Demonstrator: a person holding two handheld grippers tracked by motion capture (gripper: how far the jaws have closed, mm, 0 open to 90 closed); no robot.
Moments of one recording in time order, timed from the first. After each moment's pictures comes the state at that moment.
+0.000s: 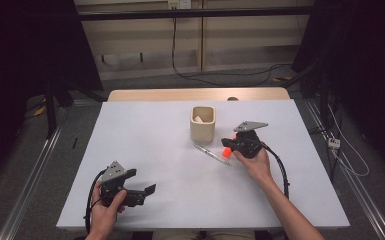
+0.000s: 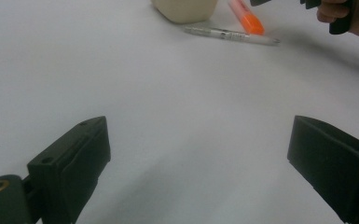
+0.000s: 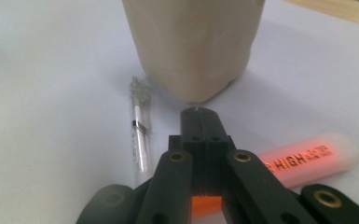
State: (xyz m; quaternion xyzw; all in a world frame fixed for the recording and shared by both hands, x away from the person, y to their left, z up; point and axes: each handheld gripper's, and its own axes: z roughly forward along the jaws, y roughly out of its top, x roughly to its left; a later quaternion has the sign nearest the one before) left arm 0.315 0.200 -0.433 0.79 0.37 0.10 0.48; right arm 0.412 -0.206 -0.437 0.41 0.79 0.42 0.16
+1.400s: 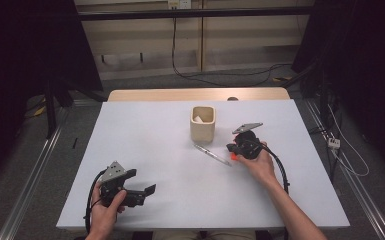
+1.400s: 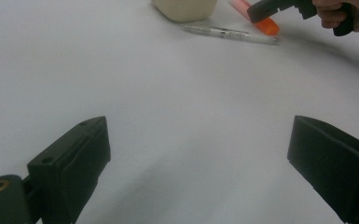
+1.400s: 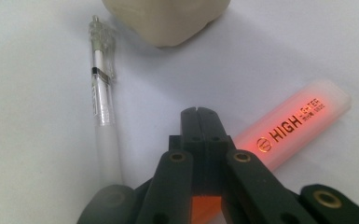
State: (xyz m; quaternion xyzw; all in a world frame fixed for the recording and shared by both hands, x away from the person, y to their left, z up) left arm 0.314 0.201 -0.433 0.79 0.38 0.10 0.48; right arm 0.416 -0.211 -0.448 0.43 0.82 0.33 0.15
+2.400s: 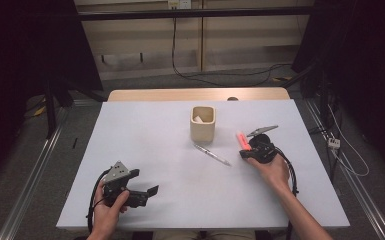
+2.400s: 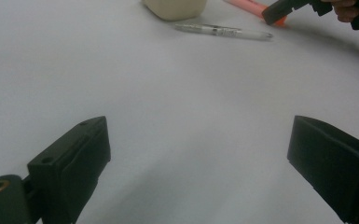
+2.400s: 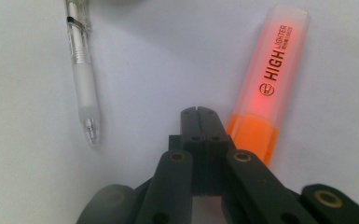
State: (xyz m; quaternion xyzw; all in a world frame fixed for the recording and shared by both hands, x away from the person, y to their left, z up) left arm 0.314 0.194 -0.433 0.80 0.36 0.10 0.47; right arm 0.400 -0.249 -0.448 0.48 0.81 0.31 0.11
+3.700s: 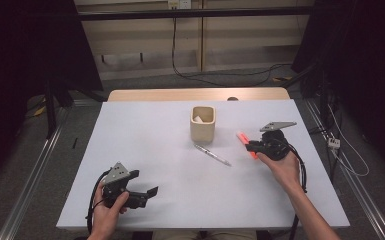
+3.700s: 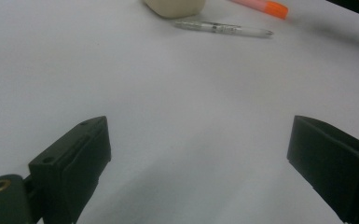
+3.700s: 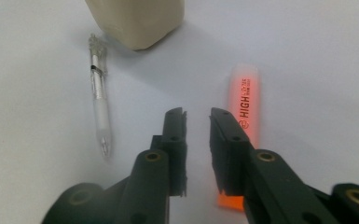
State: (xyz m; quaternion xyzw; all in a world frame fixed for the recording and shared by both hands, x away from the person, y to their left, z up) left arm 0.313 0.195 -0.435 0.80 0.36 0.10 0.47; right arm 0.387 -0.271 -0.415 0.46 0.79 0.37 0.16
